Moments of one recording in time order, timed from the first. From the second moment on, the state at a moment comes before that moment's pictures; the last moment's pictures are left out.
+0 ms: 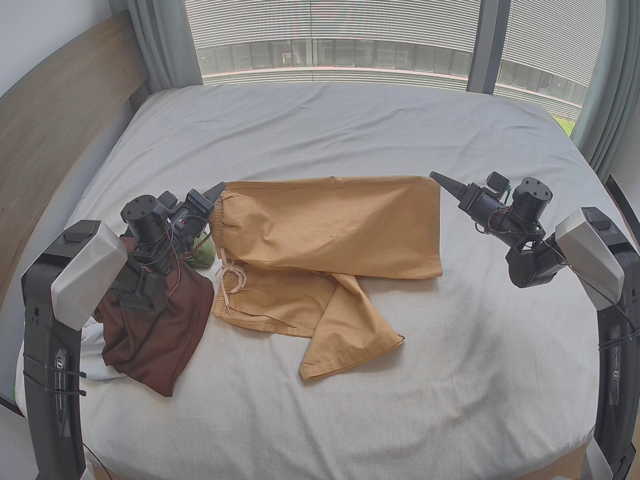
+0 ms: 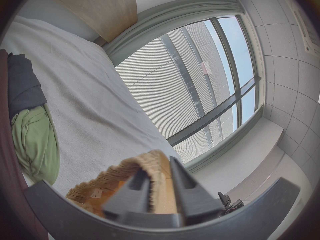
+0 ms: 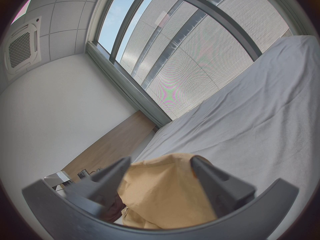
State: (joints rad) left arm -0.10 2.50 -1.40 -1.31 -0.34 -0.97; right arm 0.07 2.49 -1.51 -1.23 0.64 0.69
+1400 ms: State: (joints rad) left arm -0.06 2.33 -1.15 -1.08 -0.24 -0.79; right arm 0.07 2.39 -1.04 -1.34 0.60 0.57
